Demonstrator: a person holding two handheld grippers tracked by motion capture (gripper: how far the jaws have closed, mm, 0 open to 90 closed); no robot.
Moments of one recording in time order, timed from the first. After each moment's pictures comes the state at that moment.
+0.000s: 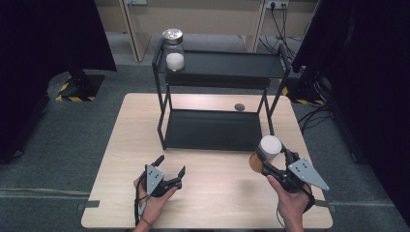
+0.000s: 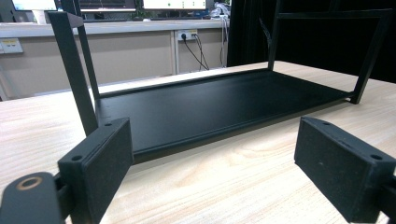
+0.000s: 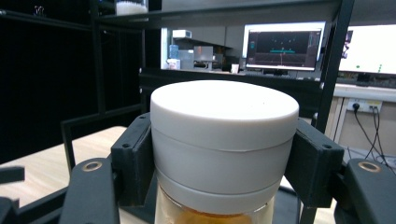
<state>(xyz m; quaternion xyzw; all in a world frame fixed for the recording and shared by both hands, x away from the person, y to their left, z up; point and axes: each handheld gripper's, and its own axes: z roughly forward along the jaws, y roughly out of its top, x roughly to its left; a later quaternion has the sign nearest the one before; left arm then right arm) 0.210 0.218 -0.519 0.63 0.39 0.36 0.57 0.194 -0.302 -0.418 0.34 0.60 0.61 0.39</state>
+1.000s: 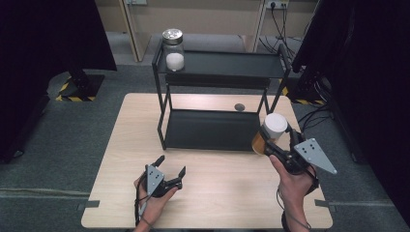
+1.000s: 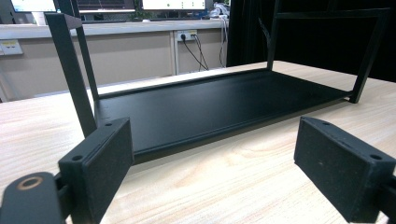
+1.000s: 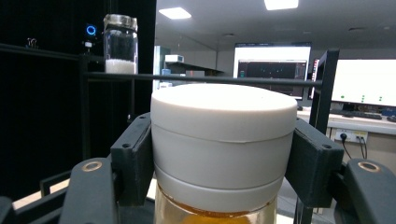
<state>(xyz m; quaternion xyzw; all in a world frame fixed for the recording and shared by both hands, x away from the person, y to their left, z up) 0.209 0.217 -0.519 0.63 0.38 0.36 0.57 0.214 -0.290 -0.374 0.33 0.56 0.63 0.42</state>
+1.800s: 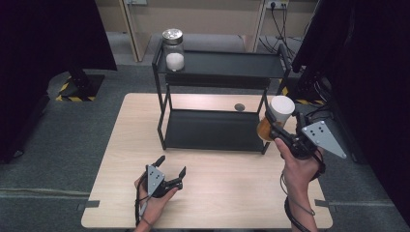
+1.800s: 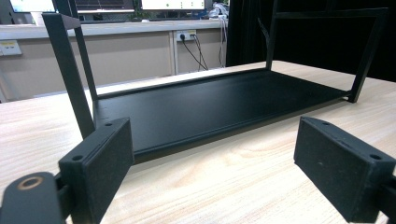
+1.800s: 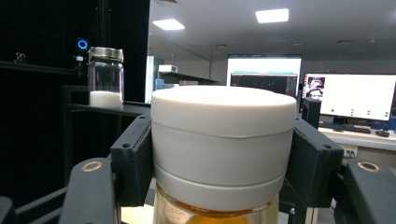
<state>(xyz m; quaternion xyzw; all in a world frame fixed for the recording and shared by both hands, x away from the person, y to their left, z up) 0.209 0.217 -0.518 0.64 0.38 0.36 0.57 0.230 -0.289 -0.339 0.33 0.54 0.64 0.44</state>
